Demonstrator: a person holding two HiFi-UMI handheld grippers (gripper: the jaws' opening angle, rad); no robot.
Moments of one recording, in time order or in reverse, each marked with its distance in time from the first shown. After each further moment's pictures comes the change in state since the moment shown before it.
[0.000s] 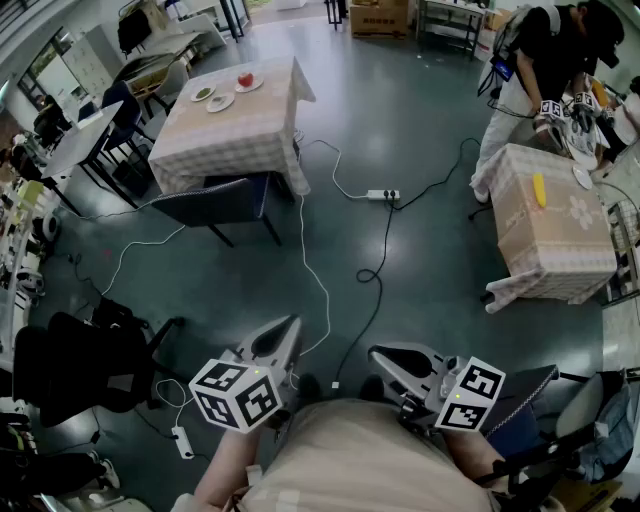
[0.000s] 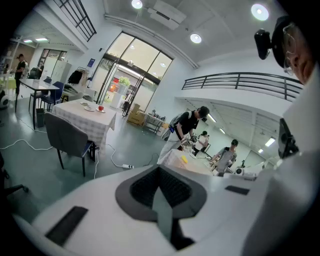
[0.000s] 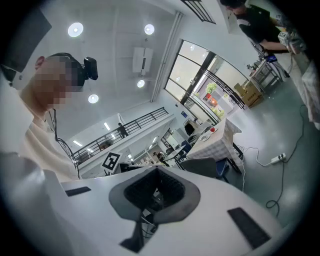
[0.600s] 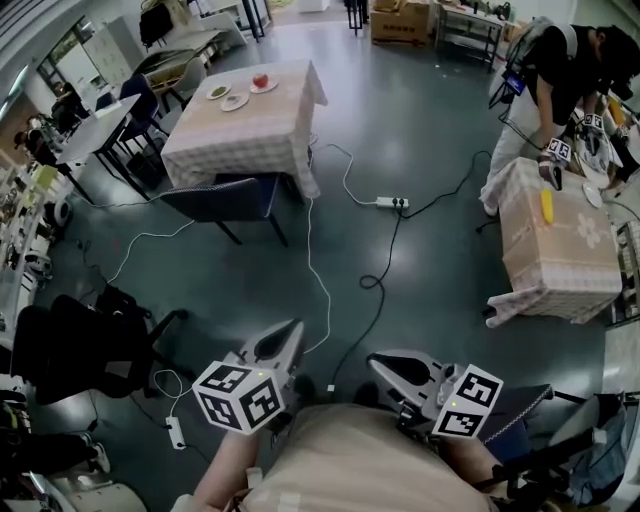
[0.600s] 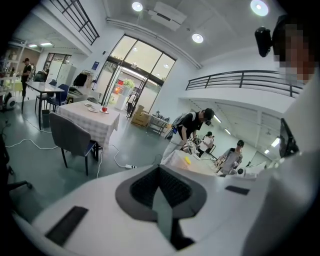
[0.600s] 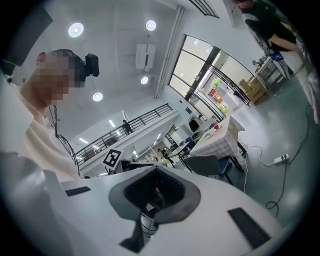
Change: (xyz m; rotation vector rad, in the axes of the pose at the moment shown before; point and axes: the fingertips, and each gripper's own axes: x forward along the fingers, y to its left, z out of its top) left arm 0.008 -0.025 -0.010 -0.010 -0.005 0.051; right arm -0.025 -0.003 0.000 -0.005 0.044 0.045
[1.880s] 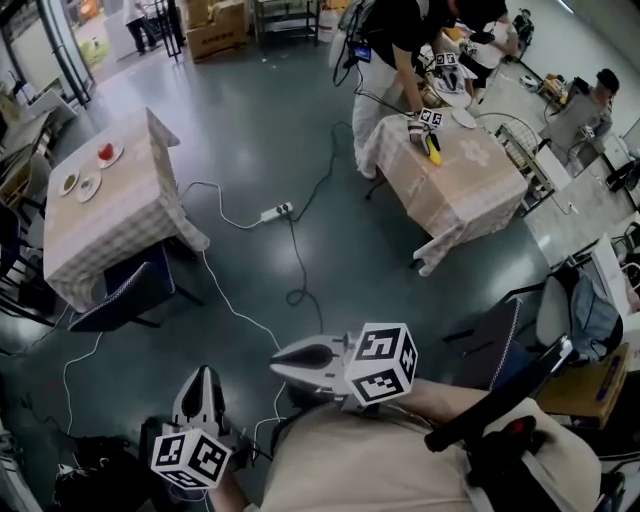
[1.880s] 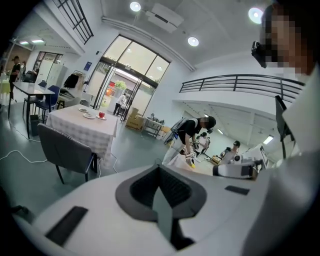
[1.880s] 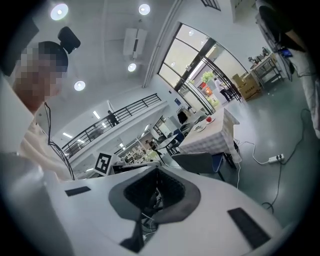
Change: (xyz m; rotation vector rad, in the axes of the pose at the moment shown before) left arm 0.030 0.156 0.079 0.055 -0.028 -0.083; right arm 0.178 -0.063 0.023 0.038 0.120 -0.142
